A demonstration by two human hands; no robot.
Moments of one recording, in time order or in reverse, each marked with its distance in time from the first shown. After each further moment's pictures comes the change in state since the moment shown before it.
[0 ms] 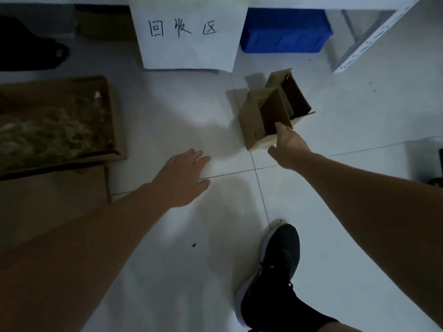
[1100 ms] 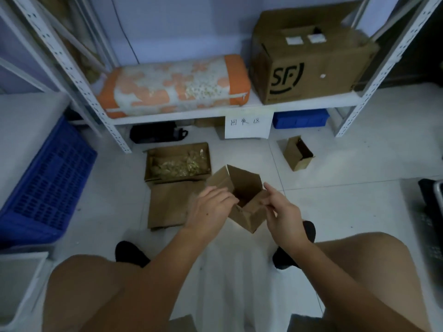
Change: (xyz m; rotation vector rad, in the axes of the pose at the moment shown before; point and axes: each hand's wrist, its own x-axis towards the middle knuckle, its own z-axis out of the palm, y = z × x) left_hand -0.418 0.134 -0.149 0.105 0.742 0.200; right_hand -0.486 -0.112 -0.071 0.740 0.429 -0.569
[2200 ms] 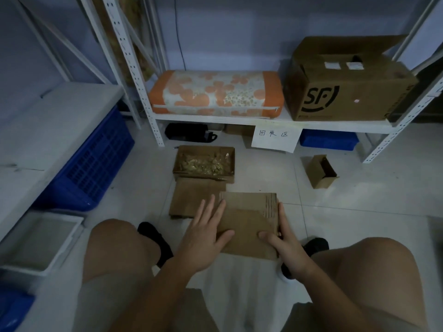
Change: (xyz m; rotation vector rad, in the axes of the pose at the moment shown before) left_hand -0.118 0.037 -0.047 -0.254 -0.308 -0.620; right_hand -0.061 -0.024 0.014 0.687 -0.456 0.383
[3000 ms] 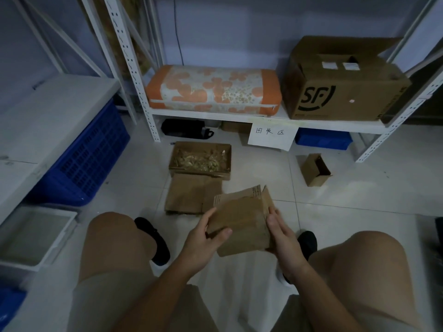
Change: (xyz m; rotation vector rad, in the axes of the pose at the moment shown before) left_hand -0.024 0.011 0.009 -0.892 0.036 -0.212; right_hand -0.015 -0.004 0.017 0.090 0.176 0.051
